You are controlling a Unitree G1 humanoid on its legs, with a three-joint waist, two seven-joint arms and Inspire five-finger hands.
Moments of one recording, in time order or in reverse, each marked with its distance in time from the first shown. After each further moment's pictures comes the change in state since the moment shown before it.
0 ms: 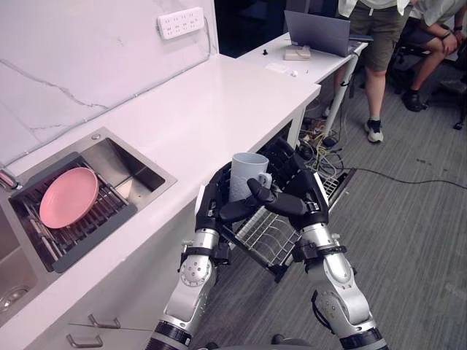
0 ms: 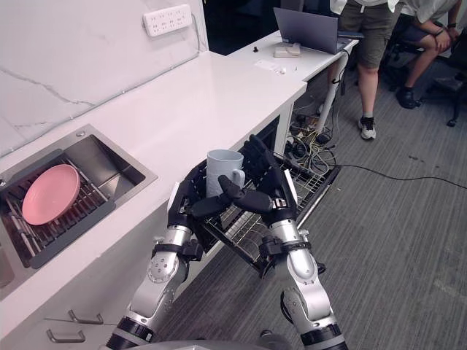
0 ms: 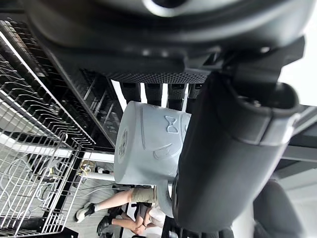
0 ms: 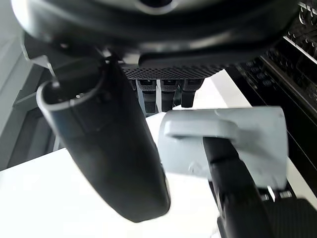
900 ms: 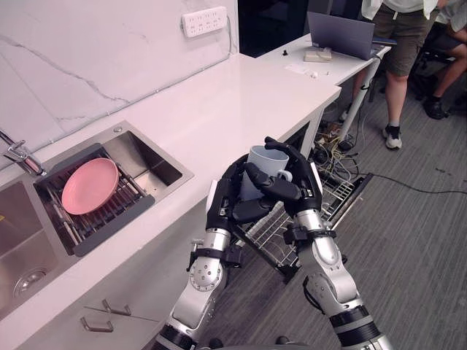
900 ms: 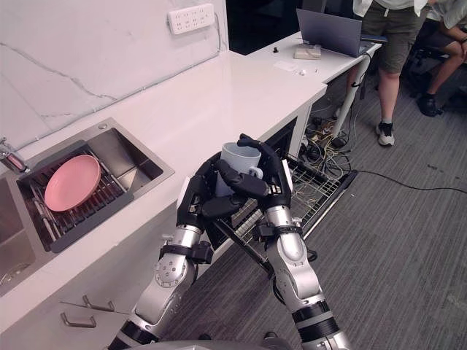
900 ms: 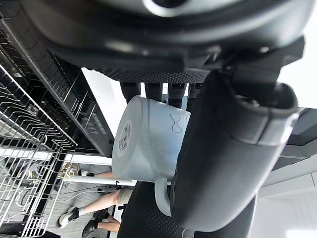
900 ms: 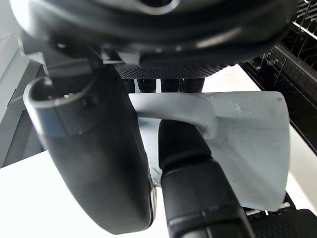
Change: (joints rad) left arm 0.000 -0.001 -0.071 -0.052 0.044 0.008 0.065; right arm -0.109 0.016 0.017 0.087 0.087 -0.011 -0.067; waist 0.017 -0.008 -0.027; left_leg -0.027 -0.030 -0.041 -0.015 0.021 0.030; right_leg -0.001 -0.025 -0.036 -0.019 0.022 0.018
